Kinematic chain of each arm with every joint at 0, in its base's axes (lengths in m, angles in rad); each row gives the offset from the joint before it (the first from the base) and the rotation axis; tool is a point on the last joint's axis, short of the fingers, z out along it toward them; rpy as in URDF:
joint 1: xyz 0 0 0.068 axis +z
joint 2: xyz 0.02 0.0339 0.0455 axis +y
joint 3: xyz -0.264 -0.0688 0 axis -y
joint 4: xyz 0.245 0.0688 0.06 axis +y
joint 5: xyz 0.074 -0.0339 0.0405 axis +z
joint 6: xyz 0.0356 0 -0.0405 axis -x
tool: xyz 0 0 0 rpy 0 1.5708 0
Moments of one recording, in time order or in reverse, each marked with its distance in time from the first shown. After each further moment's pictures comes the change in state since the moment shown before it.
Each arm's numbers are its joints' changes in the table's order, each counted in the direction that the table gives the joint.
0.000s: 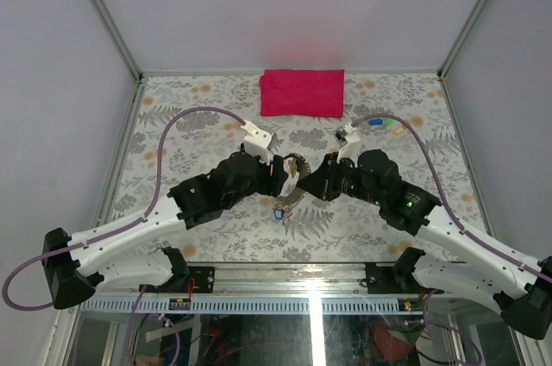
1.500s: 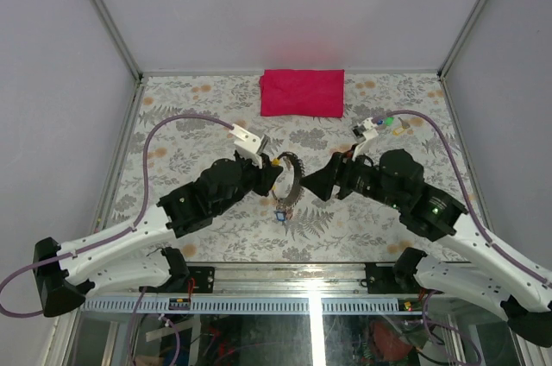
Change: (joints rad) left arm -0.021 -0.071 -0.073 -0.174 0.003 -0.058; right arm 0.033 -0.068 0.142 0.151 -0.056 0.027
